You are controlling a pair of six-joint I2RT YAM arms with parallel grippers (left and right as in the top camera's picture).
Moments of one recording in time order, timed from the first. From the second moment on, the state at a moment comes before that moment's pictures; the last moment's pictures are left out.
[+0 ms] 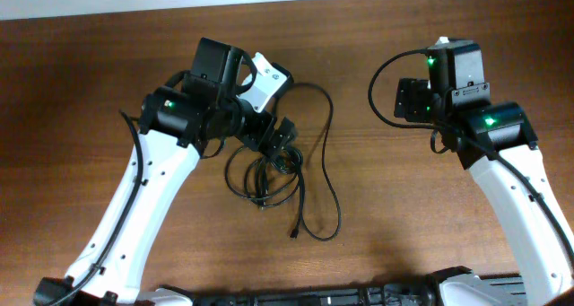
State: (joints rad) left arm -0.40 1.53 1.53 -1.04 0.38 0.24; right arm 0.17 1.31 1.29 -0.89 0.26 0.25
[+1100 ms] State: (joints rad) left arm -0.64 1.96 1.53 -1.12 -0.09 -0.95; right arm 0.17 1.31 1.29 -0.89 0.25 0.22
